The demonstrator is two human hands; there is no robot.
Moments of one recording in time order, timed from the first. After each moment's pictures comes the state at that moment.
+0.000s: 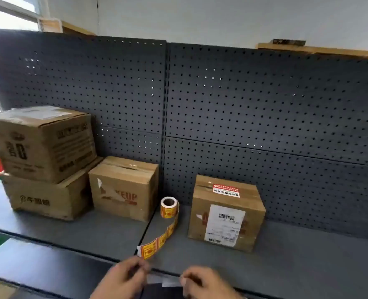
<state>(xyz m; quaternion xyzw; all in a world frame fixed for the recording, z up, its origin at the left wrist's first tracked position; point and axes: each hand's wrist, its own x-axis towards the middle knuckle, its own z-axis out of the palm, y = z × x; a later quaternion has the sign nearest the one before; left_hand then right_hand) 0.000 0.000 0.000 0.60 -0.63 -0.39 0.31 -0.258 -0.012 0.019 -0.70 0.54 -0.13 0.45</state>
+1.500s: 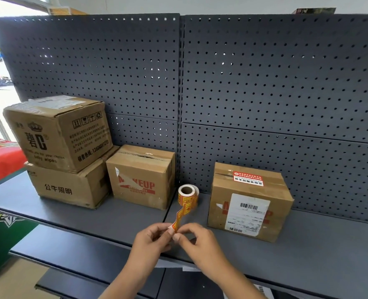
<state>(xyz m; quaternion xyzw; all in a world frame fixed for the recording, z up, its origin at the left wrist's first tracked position) -0.012 -0.048 0.006 0.52 -0.43 -0.53 0.51 -0.185 -0.068 0.005 -0.71 0.47 -0.39 0.36</state>
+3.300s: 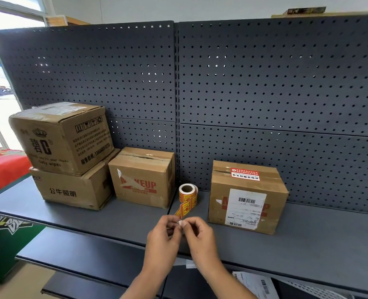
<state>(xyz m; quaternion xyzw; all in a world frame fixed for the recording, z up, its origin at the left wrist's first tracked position) -0.042 -0.032 0.025 0.61 -0.54 -0.32 0.48 -0.161 -0.059 -0.006 -0.56 0.48 -0.53 0.42</state>
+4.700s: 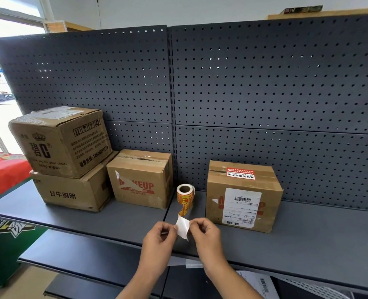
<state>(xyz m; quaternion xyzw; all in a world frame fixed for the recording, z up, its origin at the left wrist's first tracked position) -0.037 -0.032 0.010 0.62 -0.50 -0.38 0.48 -0.177 -0.062 -0.008 -0.43 0.52 -0.55 0.49</state>
